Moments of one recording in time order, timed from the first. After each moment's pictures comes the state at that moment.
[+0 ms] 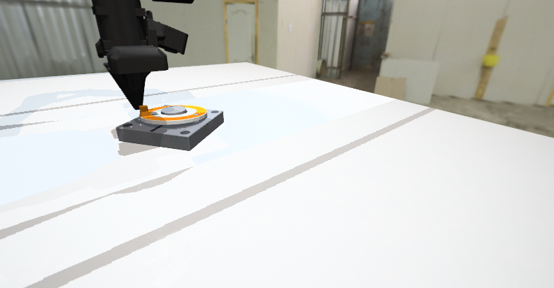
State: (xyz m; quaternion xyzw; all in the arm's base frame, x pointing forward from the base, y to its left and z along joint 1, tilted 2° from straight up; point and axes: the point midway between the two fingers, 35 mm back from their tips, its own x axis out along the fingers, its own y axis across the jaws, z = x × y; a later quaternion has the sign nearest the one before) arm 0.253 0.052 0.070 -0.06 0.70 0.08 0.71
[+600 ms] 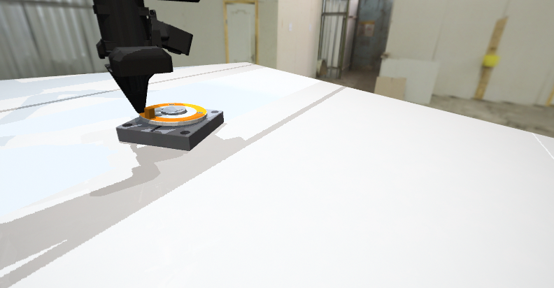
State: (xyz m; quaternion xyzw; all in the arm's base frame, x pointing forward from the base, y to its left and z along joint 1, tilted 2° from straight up) arm 0.256 0.031 0.070 -0.06 0.70 0.08 0.70
